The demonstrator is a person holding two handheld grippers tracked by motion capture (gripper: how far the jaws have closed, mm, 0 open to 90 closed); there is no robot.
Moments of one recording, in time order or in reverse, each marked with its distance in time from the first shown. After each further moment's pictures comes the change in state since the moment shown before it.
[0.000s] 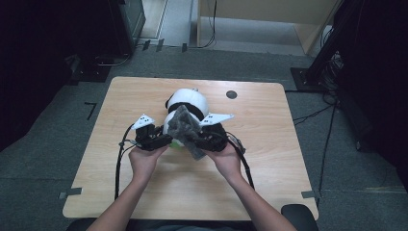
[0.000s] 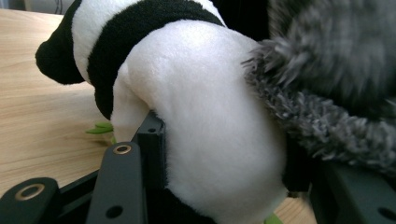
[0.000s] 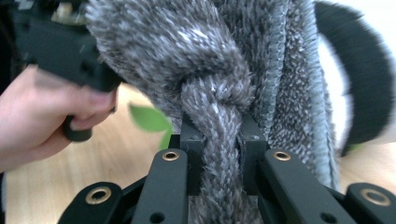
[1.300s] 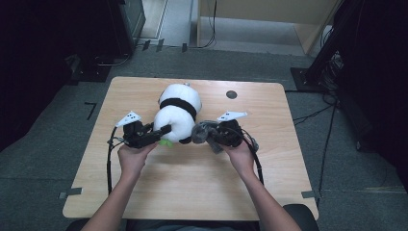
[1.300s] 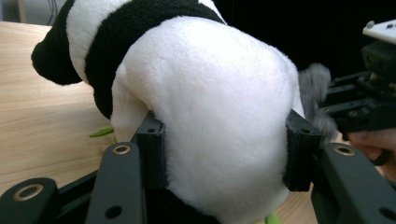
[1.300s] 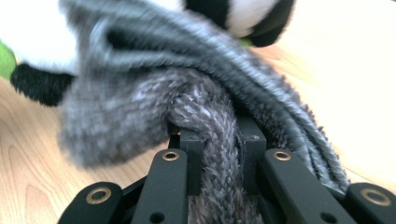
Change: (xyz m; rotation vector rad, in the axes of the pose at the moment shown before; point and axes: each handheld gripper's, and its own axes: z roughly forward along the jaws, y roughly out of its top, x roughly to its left) left arm 0.023 0.008 -0.024 -0.026 -0.039 -0.005; right arm -0.062 -0.028 -0.012 0.077 -0.183 0.071
